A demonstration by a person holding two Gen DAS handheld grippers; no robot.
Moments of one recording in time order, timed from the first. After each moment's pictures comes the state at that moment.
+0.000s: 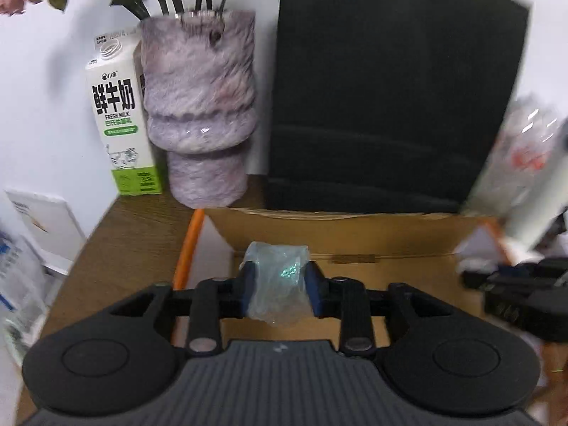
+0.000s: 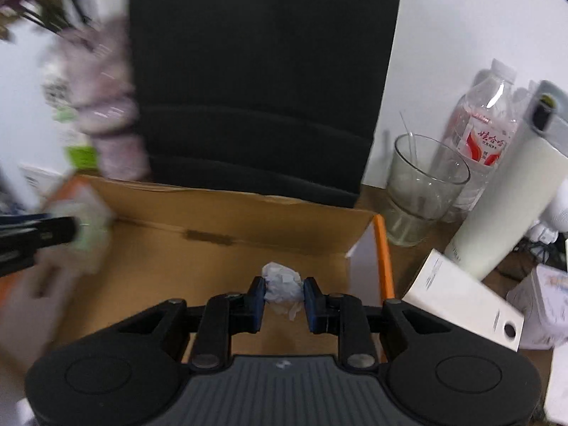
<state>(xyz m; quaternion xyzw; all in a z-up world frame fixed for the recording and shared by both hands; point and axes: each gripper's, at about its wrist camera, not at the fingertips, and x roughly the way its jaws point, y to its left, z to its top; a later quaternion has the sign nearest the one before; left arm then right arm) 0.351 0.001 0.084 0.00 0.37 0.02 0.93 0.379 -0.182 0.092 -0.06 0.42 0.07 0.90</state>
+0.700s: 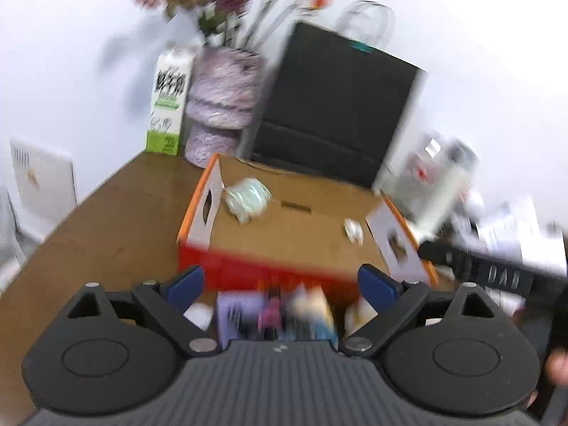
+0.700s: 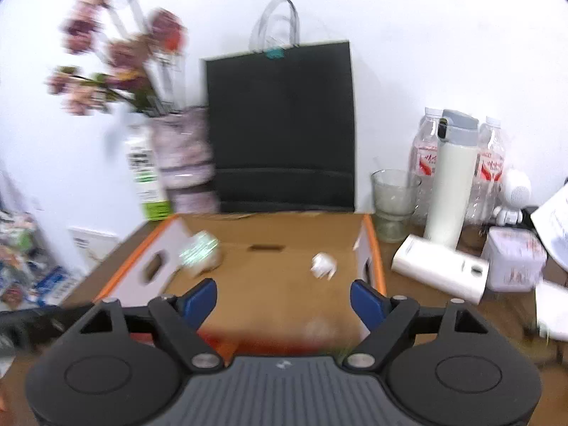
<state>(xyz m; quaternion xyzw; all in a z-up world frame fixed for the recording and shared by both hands) 0.097 0.015 0.113 -0.10 0.28 -0.05 0.95 0.150 -0.208 0.135 0.03 0.27 0.13 0.95</state>
